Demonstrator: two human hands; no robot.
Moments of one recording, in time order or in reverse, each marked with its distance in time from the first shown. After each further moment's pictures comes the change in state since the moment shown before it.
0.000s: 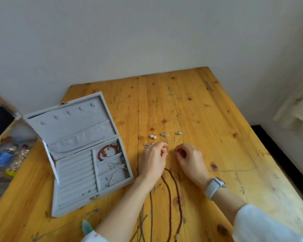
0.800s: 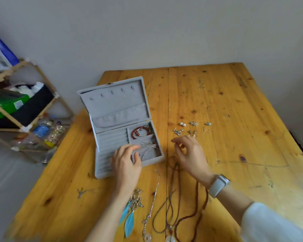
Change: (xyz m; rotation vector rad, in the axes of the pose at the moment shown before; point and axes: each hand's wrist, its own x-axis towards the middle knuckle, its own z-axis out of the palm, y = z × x) left_hand -0.097 -0.086 -0.092 0.146 0.502 -0.150; right_hand -0.028 -0.082 0.031 0.048 -0.101 -0.192
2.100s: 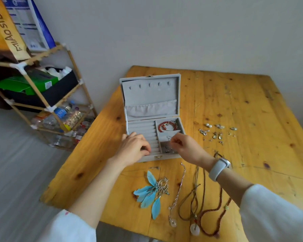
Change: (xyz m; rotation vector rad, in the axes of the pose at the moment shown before) left_hand 0.048 -0.053 -0.068 0.296 -0.655 0.203; right_hand 0.027 -0.069 0.042 0.134 -0.472 0.067
